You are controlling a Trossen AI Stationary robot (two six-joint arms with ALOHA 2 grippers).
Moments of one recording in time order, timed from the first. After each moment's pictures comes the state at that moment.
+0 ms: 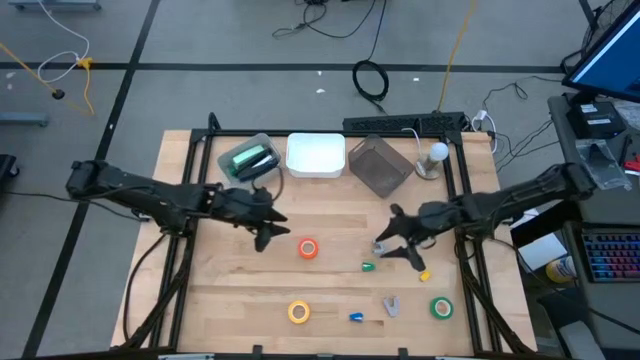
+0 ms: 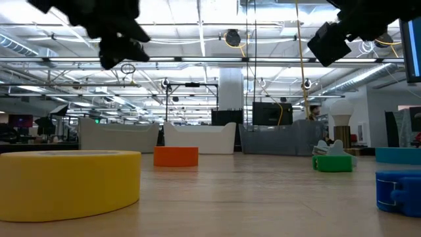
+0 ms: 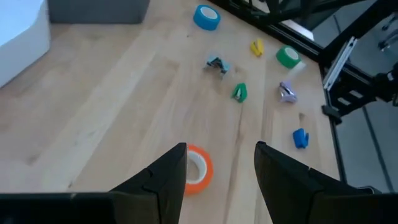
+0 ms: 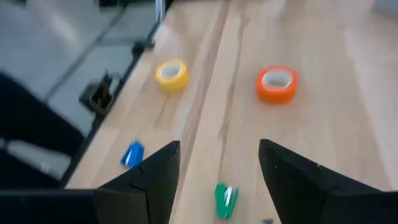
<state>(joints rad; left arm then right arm) -0.13 1.07 0.68 -0.15 -0.06 -0.53 0.25 0.97 0.58 -0.13 -0.11 0.20</state>
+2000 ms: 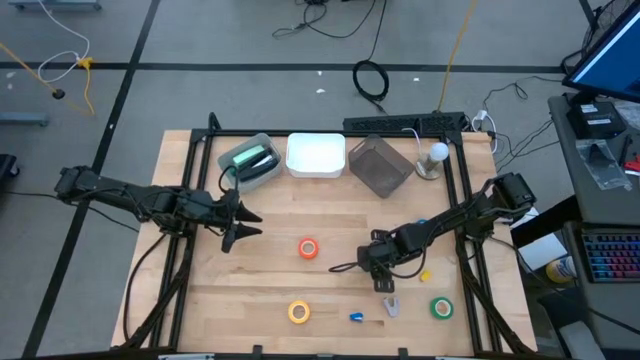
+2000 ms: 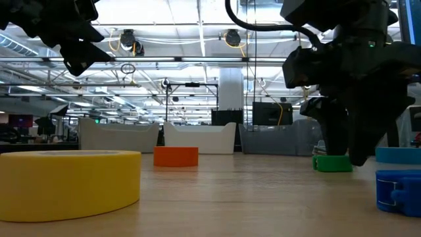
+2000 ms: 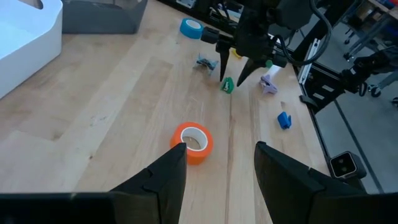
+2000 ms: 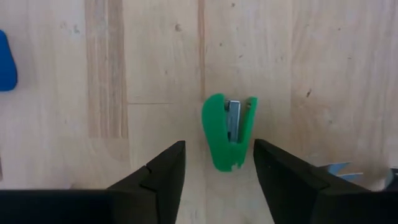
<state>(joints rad) -0.18 0.64 0.42 -0.18 -0.08 -0.48 0.34 1.69 0.91 -0.47 -0.05 0.38</state>
